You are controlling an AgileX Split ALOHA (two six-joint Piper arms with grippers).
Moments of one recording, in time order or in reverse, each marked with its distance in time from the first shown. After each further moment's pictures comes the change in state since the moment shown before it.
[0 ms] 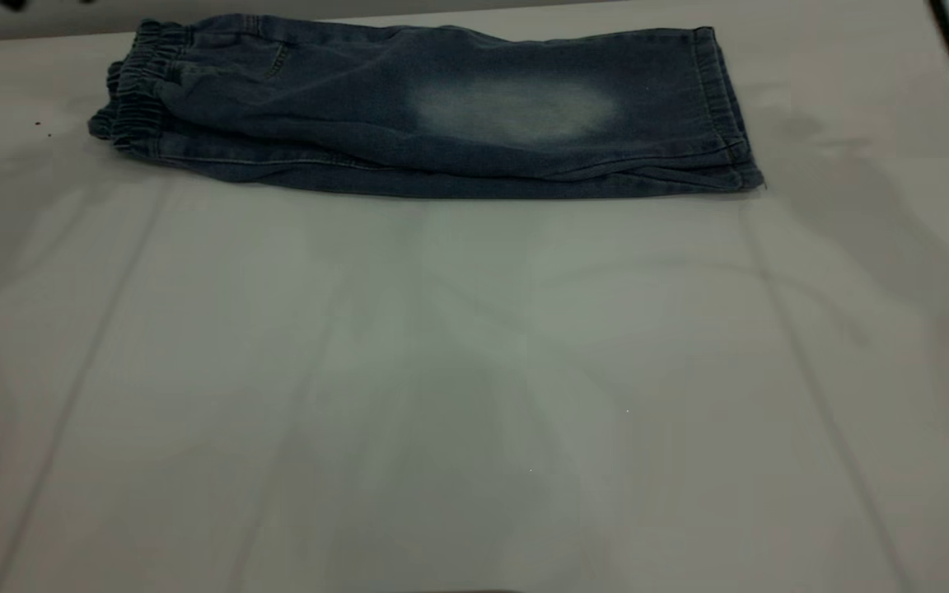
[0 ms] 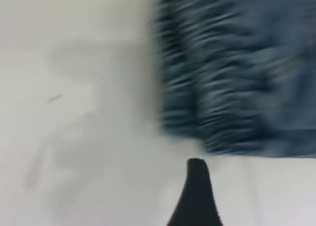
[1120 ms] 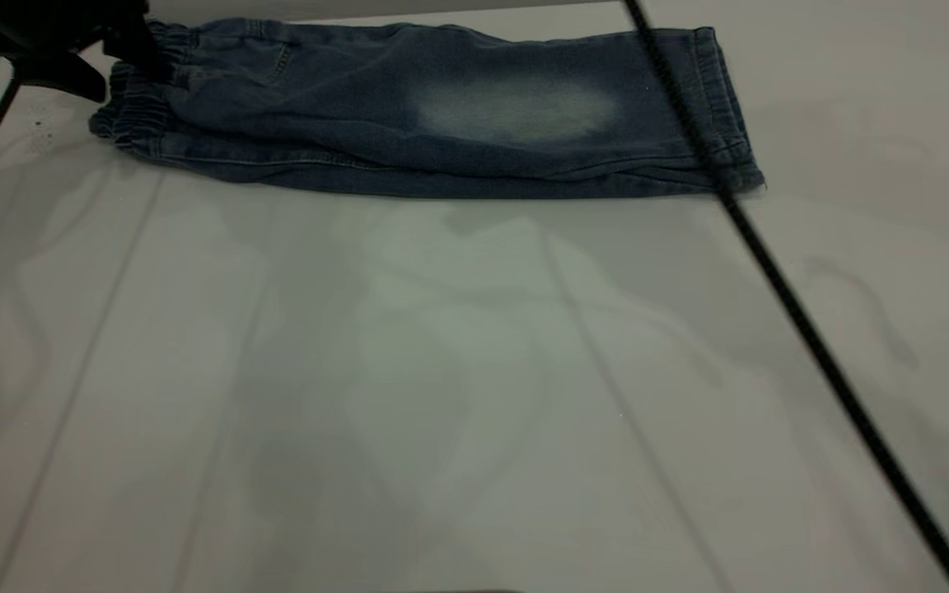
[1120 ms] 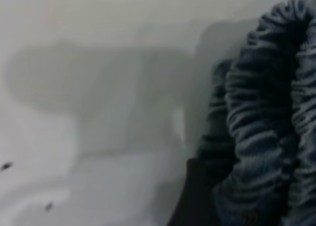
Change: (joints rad) left arm 0.000 0.245 -0.007 -0.257 -0.332 0.033; right arm 0.280 0.064 -0.003 0.041 -0.344 -0.016
